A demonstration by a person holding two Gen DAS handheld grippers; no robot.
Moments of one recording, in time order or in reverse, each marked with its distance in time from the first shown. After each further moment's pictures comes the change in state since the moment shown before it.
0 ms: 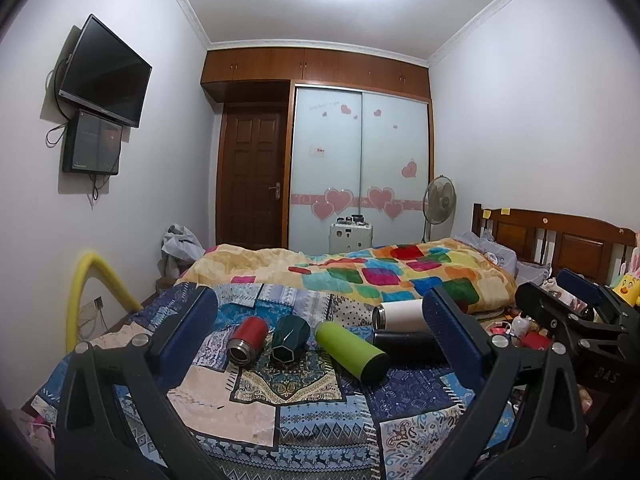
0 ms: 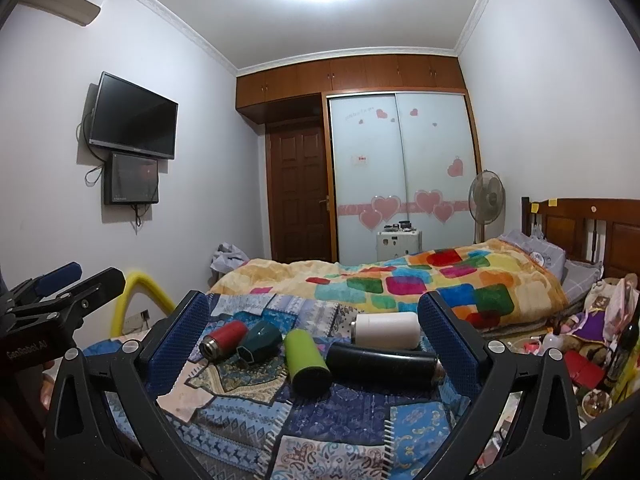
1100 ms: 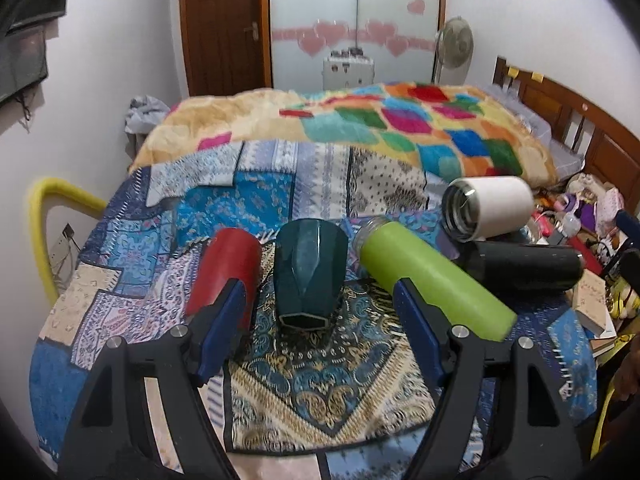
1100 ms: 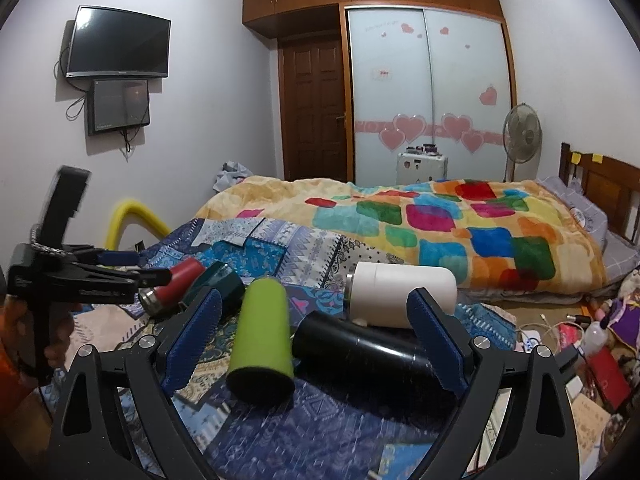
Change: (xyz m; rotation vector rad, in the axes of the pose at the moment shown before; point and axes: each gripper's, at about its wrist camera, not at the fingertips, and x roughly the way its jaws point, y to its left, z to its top) left arm 0.304 0.051 -0.058 0.066 0.662 -0.046; right arm 0.167 -0.051 -0.030 -0.020 0.321 0.101
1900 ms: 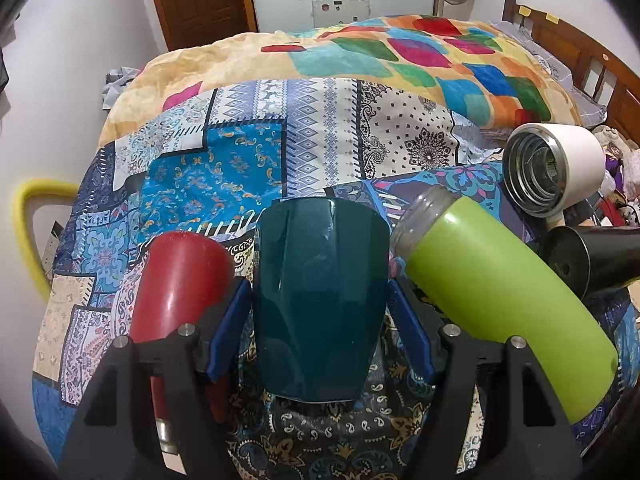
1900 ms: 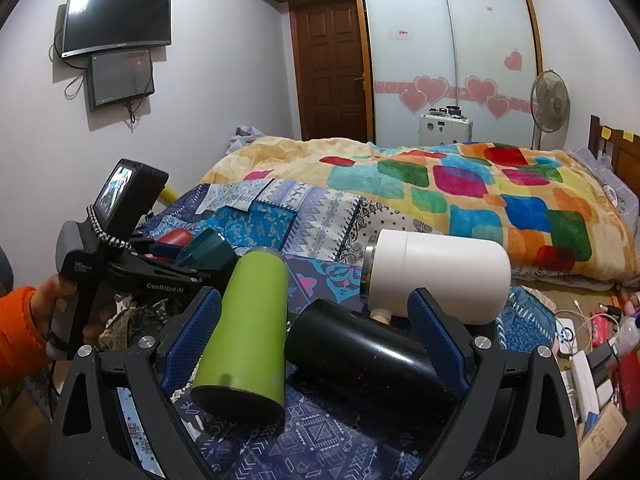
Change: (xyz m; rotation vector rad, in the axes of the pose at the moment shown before) left arm 0.119 0.004 0.021 0.082 0.204 0.028; right arm 0.059 -0.007 -0.010 -0.015 0.138 0.061
